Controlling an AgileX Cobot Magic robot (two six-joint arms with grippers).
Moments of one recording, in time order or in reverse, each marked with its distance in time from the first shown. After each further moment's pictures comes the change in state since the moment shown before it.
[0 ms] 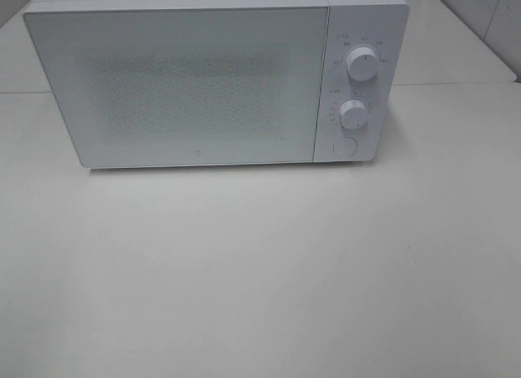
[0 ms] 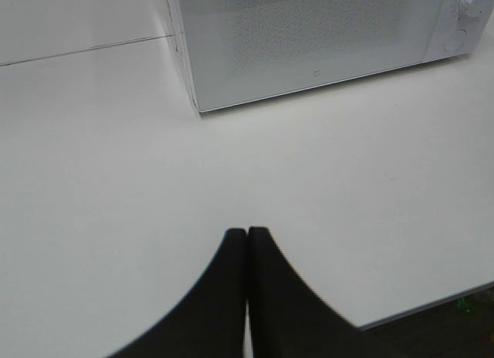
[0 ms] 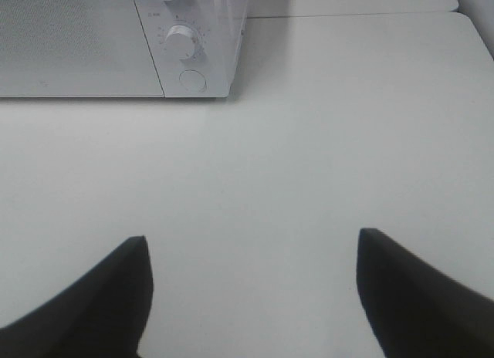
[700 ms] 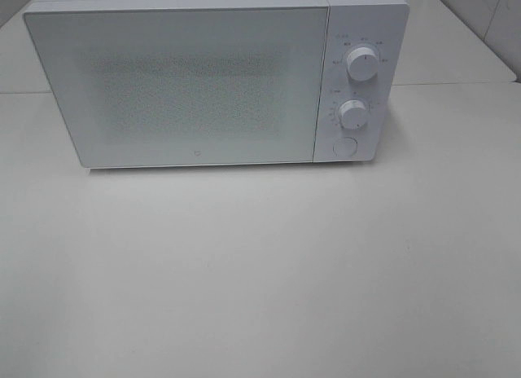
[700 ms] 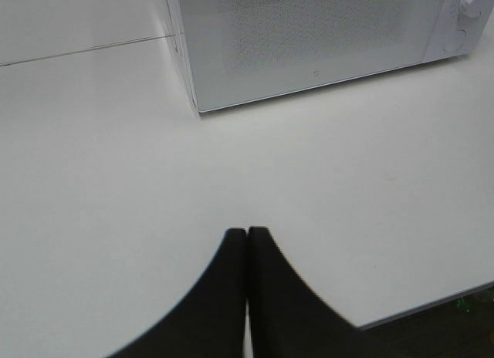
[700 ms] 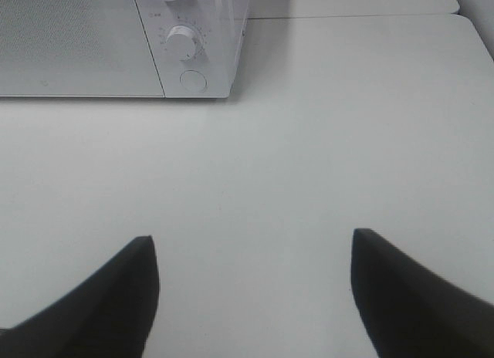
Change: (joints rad) left arm 0.000 0.000 0.000 0.000 0.000 0.000; right arm 0.000 0.000 0.003 0.002 -0.003 -0.004
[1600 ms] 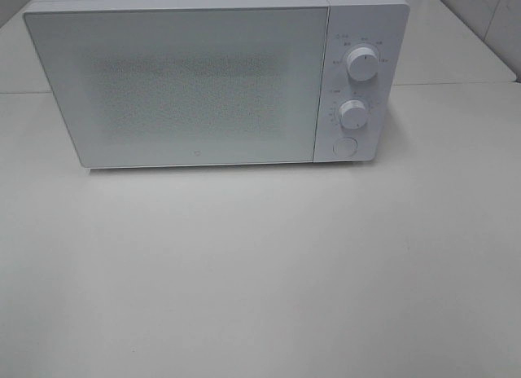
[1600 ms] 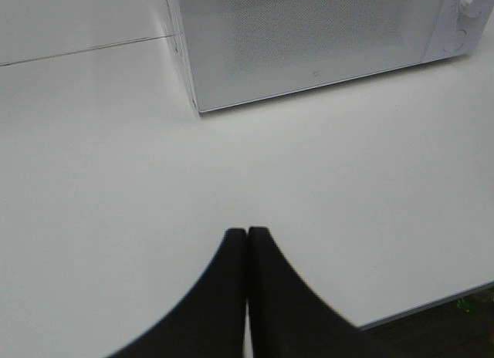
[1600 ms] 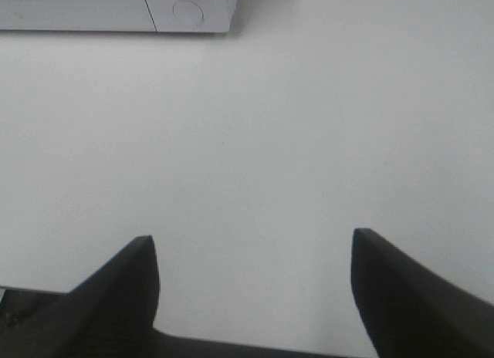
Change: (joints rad) left arm 0.000 0.000 0.000 0.000 0.000 0.000; right arm 0.000 0.282 -0.008 0.019 -0.041 -0.009
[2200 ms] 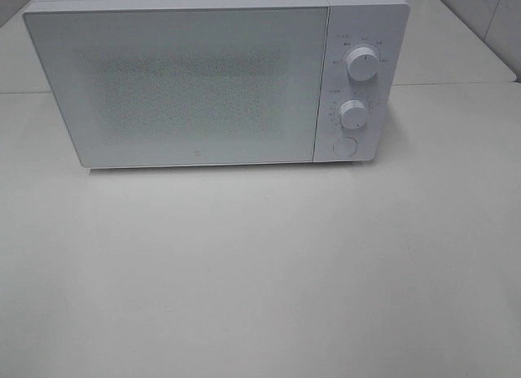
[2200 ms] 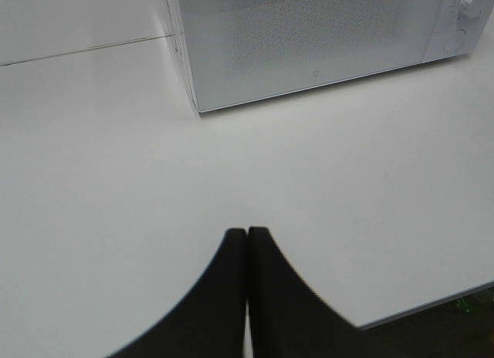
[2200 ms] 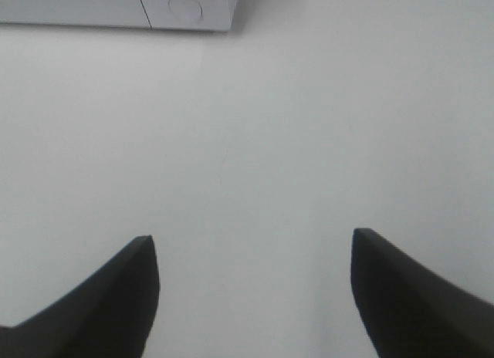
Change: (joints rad) left arm 0.000 0.000 0.000 0.000 0.000 0.000; right arm 0.000 0.235 -0.010 0.003 -0.175 -0.016
